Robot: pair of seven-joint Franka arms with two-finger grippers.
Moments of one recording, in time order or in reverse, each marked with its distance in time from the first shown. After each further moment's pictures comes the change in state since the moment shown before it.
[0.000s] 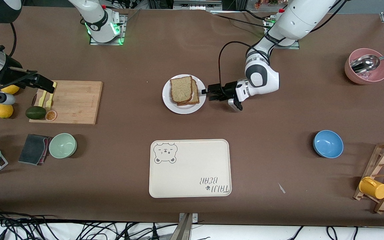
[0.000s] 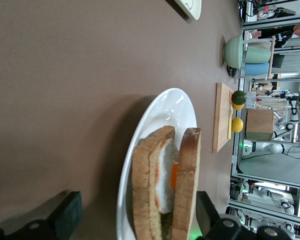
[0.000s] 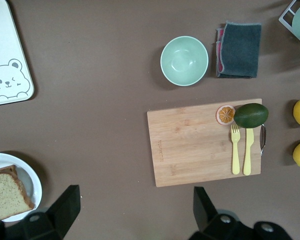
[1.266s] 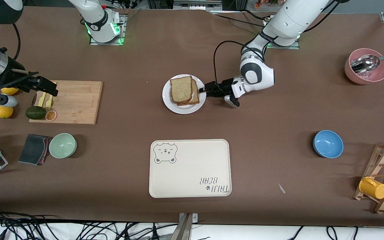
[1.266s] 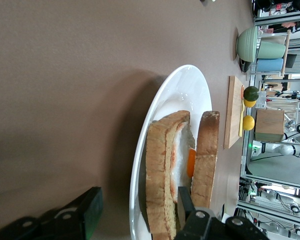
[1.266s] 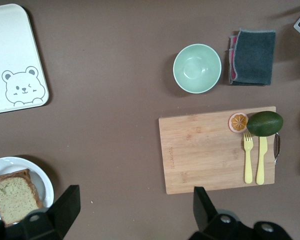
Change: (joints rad) left arm -0.053 0.011 -0.003 -0.015 -0.083 0.046 0.043; right arm 0.002 0.012 0.004 0.000 0.034 0.042 0.000
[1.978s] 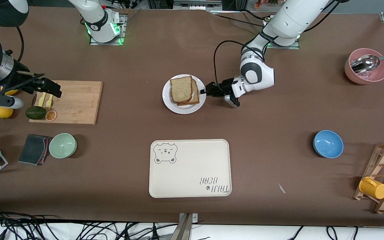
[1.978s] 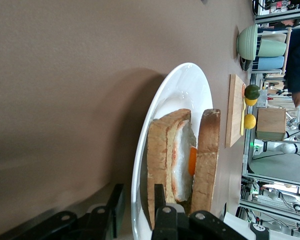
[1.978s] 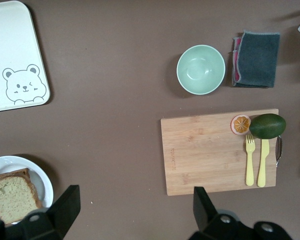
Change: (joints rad) left arm -0.002 -0.002 -0.001 -0.003 0.000 0.003 0.010; right arm 0.015 0.005 0.002 0.000 -0.007 0.008 0.000
